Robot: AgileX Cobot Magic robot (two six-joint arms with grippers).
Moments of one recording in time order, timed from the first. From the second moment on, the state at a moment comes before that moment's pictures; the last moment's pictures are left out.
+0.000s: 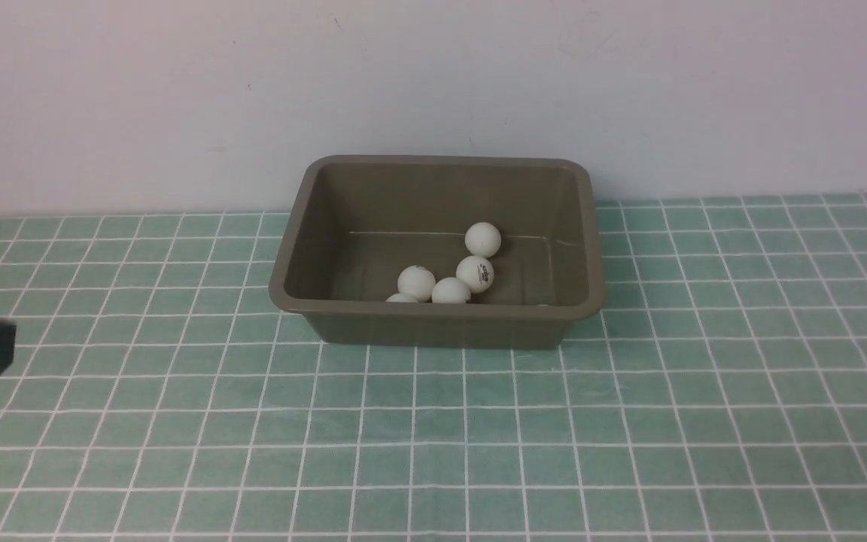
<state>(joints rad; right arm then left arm) 0.11 0.36 -0.33 0.08 0.68 -0.30 -0.06 0.59 -0.78 -0.17 0.77 0.26</state>
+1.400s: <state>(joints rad) 0.11 0.36 -0.33 0.08 0.68 -0.30 0.14 -0.01 0.02 -0.15 0.41 0.13</state>
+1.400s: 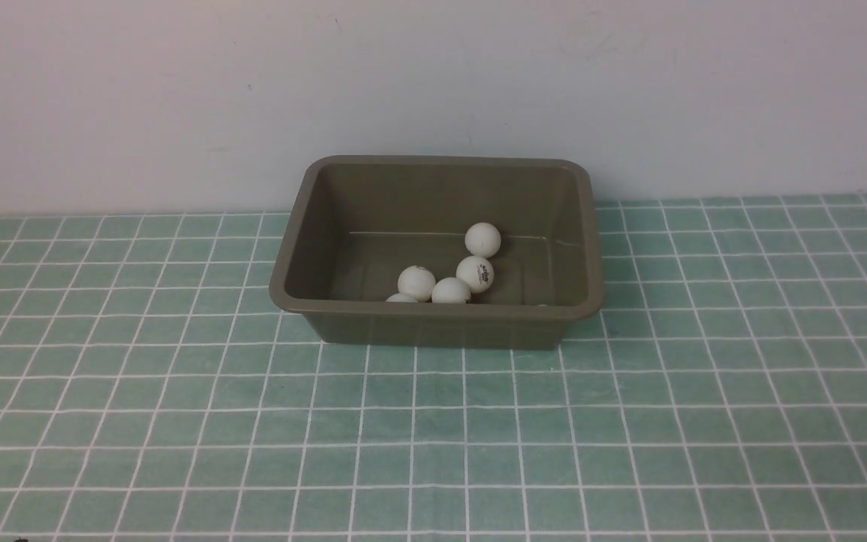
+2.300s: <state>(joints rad) 0.11 0.36 -0.33 0.08 0.68 -0.28 0.12 -0.01 0.02 -0.13 0.41 0.11</state>
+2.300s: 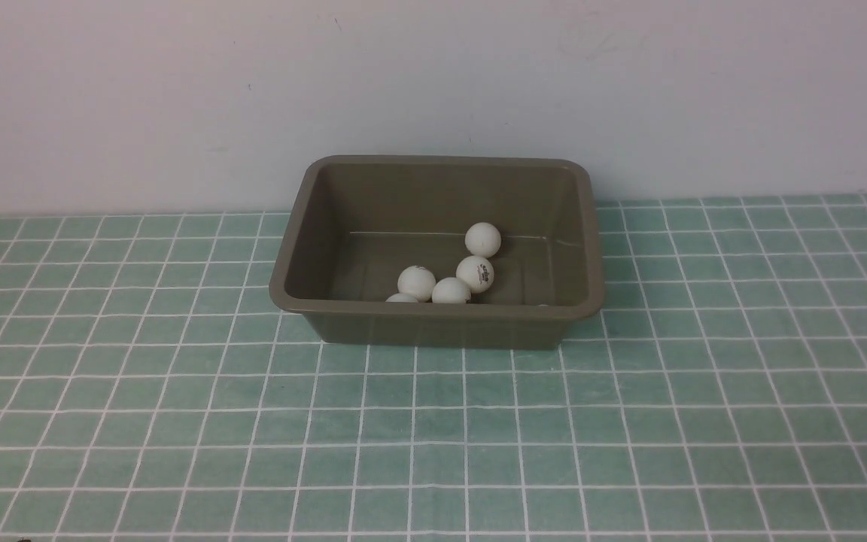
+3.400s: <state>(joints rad) 0.11 0.16 -0.28 0.06 0.33 0.07 0.12 -0.01 0.02 -0.13 0.41 0.11</state>
